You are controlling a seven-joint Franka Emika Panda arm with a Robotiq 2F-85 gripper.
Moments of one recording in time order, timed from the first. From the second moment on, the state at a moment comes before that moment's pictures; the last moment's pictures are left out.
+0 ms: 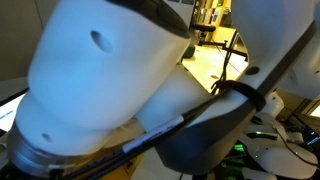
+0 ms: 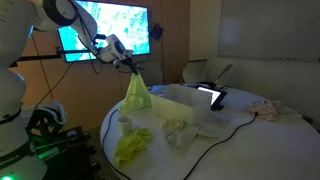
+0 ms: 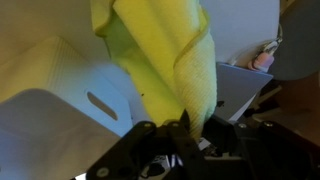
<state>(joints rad) 0.76 0.60 -0.11 -1.58 -0.47 2.63 1.29</state>
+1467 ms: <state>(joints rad) 0.59 0.33 -0.12 -1.60 -0.70 2.47 1.46</state>
